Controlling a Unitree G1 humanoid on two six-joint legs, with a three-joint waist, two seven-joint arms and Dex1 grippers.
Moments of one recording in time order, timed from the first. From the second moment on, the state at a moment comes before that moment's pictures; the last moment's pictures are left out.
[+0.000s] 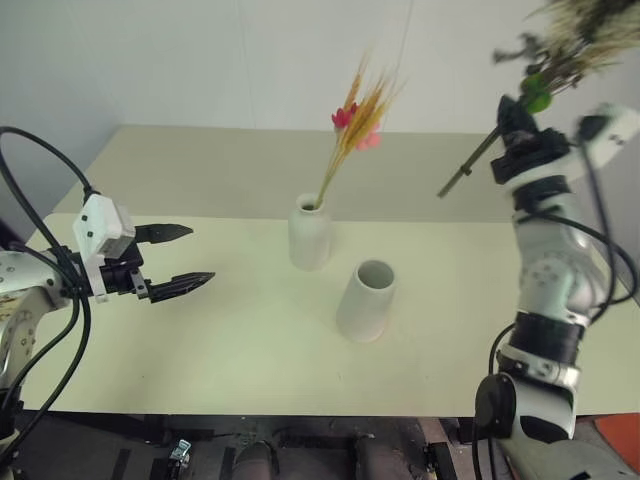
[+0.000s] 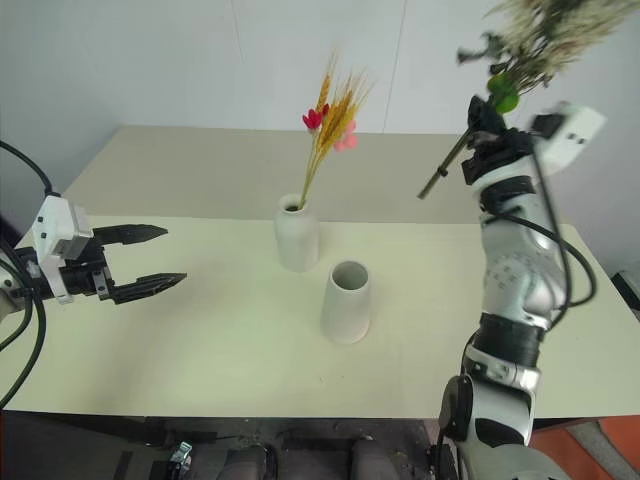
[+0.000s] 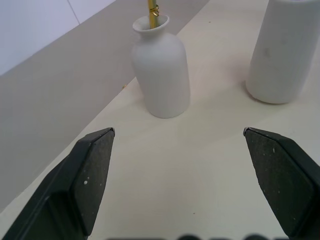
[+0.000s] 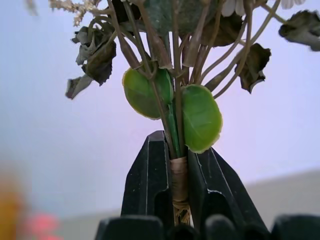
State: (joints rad) left arm -0.28 0.99 0.33 -0.14 -0.55 0.41 -1.13; right arm -0.76 -0.29 -0.49 -0.13 0.77 0.42 0.29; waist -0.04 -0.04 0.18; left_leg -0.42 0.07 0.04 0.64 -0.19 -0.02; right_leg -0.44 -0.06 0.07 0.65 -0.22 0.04
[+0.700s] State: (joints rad) left arm -0.29 1.02 0.38 -0.15 -0.60 0.45 -1.19; right arm -0.42 -0.31 -0.22 -0.44 0.95 0.47 0.55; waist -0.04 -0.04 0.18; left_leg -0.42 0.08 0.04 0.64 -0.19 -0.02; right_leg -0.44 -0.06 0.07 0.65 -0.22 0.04
